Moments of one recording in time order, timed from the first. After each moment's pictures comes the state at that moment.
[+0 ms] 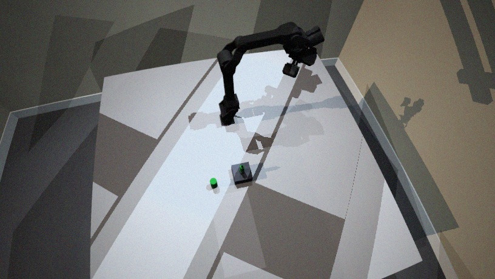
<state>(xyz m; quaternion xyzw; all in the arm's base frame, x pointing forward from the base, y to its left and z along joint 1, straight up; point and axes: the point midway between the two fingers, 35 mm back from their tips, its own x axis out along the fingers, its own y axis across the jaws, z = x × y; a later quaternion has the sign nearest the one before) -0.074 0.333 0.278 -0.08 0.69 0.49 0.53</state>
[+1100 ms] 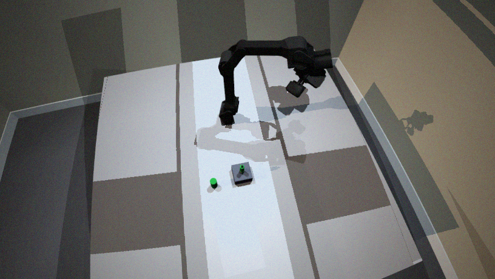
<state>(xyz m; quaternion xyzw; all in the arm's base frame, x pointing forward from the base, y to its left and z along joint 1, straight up) 0.051 0.326 0.282 0.00 0.69 0.41 0.60</state>
